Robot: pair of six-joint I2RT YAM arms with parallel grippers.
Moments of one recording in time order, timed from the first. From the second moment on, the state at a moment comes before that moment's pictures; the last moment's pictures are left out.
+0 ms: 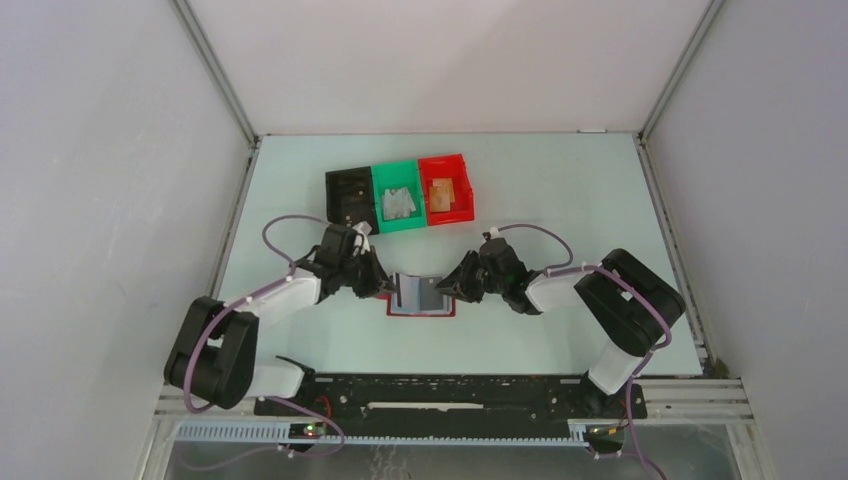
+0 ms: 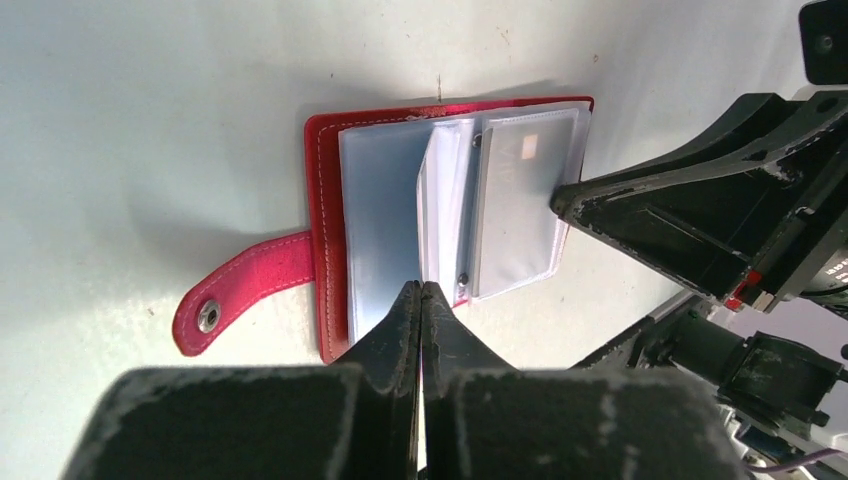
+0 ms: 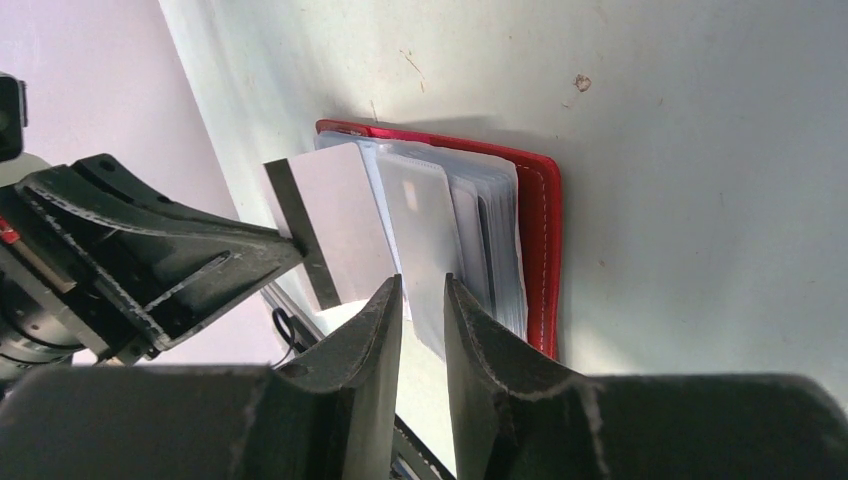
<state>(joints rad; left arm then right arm) -0.36 1.34 0.57 -0.14 0.39 -0.69 0.70 1.70 0.61 0.46 -0.26 1.21</state>
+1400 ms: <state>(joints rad) -0.36 1.82 1.73 -0.84 -0.12 -0.41 0.68 1.30 0.58 0.07 -0.08 1.11</state>
